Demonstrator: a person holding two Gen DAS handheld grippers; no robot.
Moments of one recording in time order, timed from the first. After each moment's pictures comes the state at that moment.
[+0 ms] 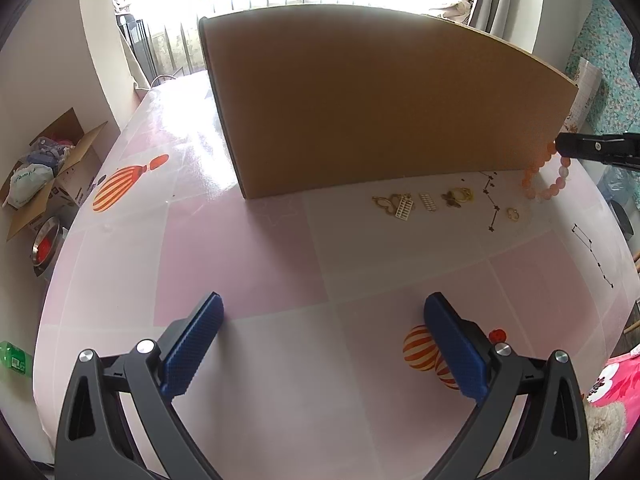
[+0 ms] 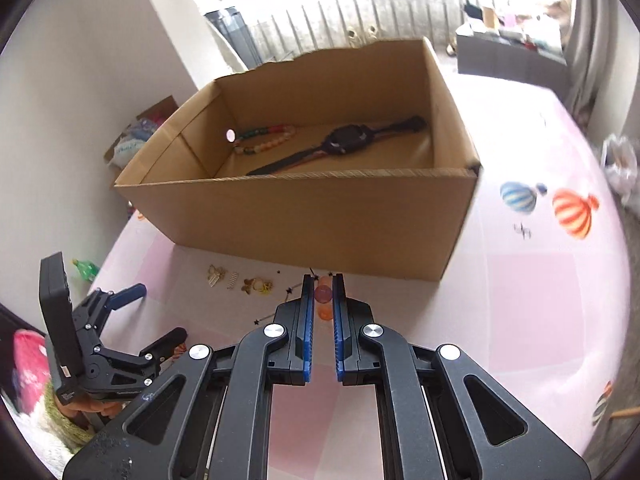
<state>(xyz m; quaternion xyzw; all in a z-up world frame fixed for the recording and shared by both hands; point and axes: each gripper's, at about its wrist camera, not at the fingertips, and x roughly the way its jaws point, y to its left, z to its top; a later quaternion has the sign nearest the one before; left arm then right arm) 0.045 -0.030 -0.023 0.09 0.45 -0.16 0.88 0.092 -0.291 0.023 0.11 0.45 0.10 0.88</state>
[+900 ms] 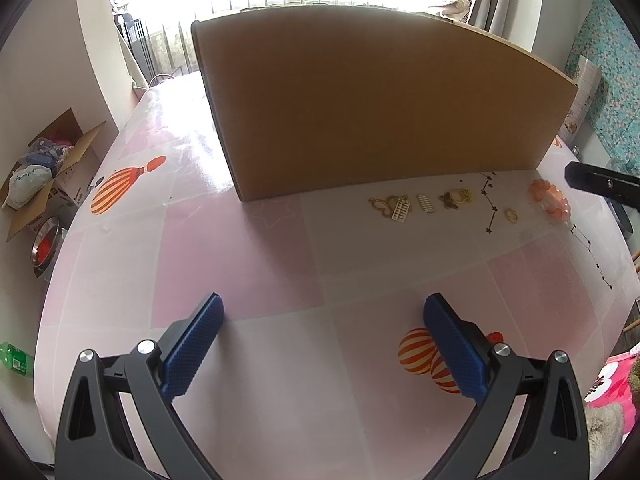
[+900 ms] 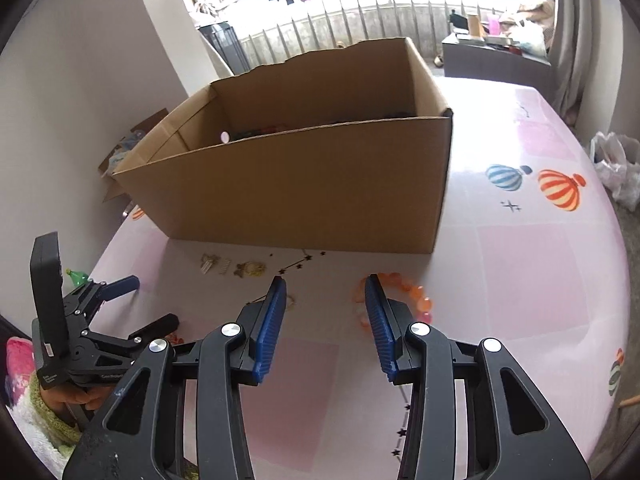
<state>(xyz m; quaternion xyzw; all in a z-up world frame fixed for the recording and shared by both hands) 0.045 -0.029 -0.022 0.09 0.45 -0.17 0.87 0.058 -0.274 0.003 0.09 0.42 0.09 0.90</state>
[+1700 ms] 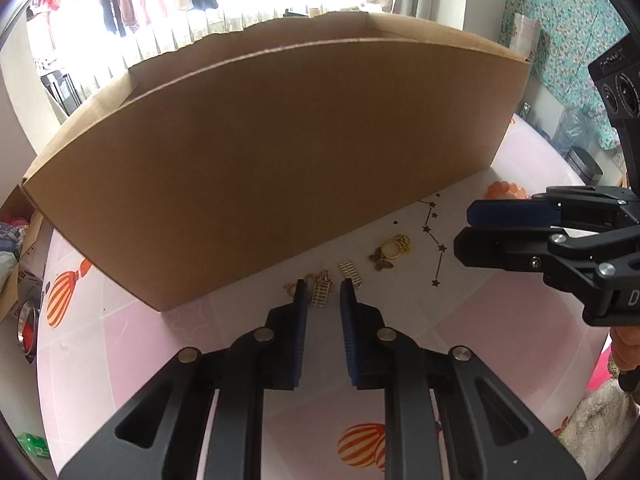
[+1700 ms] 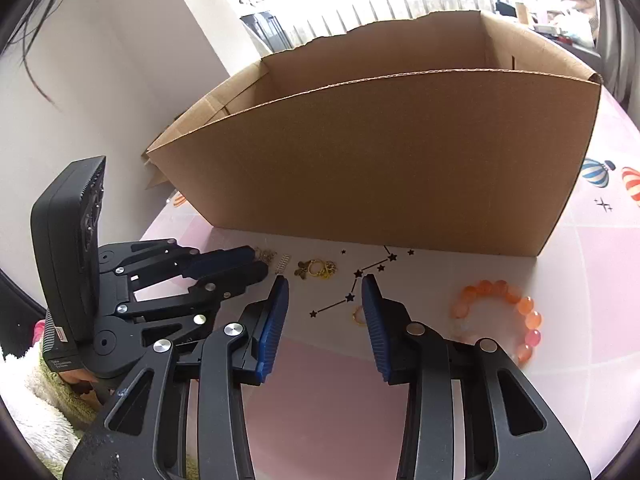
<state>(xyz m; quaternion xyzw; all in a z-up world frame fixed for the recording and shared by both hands) 0.072 -0.075 -0.012 0.17 0.42 -0.27 0.85 0.085 -0.242 -0.018 0.12 0.42 0.17 0.88</state>
